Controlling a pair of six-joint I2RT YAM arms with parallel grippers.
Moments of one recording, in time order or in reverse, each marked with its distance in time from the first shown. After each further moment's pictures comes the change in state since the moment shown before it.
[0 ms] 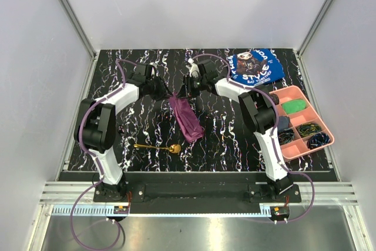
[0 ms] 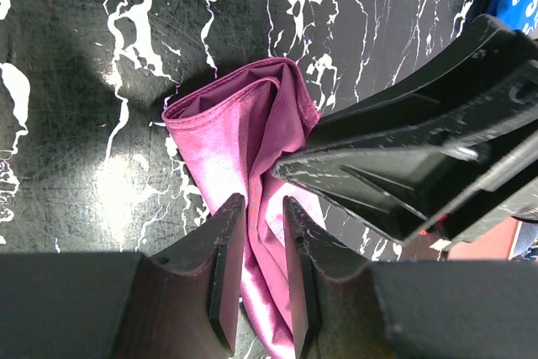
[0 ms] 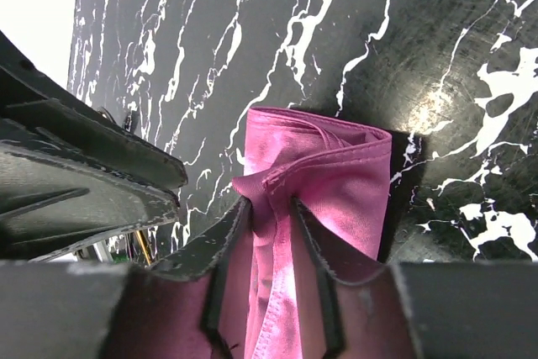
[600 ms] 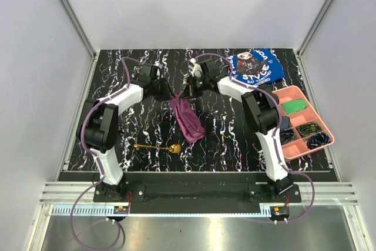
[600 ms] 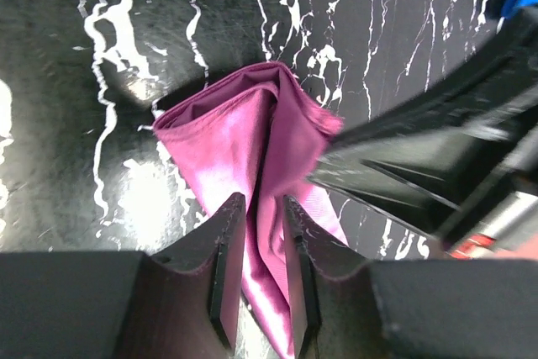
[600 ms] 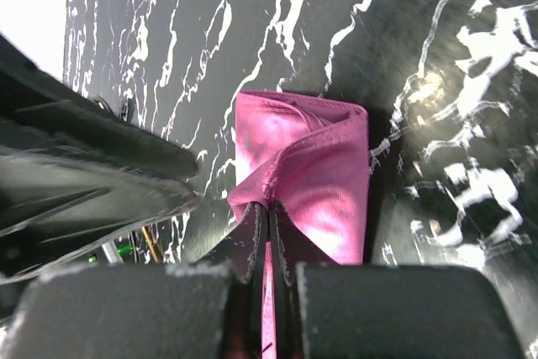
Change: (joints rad) left arm -0.047 0.008 0.005 0.001 -0.055 0.055; right arm -0.016 -0.023 -0.005 -0.074 -0.003 -0.019
